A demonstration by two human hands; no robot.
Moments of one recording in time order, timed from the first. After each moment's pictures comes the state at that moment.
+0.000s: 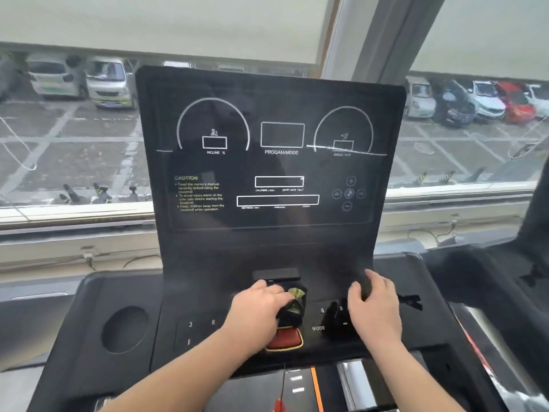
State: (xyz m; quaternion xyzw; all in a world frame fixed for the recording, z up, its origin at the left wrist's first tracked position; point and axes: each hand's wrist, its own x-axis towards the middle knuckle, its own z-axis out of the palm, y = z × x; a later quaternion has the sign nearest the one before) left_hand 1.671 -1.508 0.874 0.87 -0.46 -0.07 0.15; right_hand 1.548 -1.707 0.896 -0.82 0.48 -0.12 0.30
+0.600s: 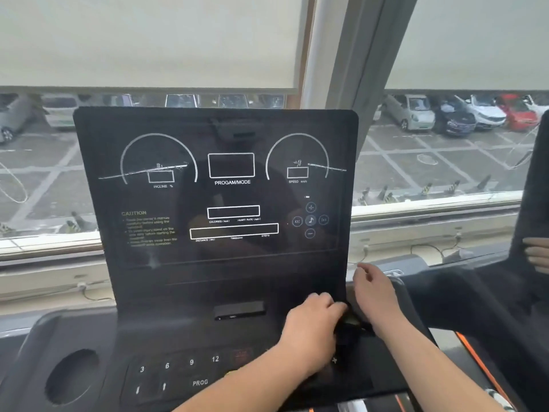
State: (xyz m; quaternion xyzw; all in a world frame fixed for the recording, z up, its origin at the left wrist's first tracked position) left_hand 1.620 -1.675 0.899 0.84 -0.49 -0.09 0.22; right_hand 1.579 -1.820 0.934 -0.73 0.47 -0.12 0.48
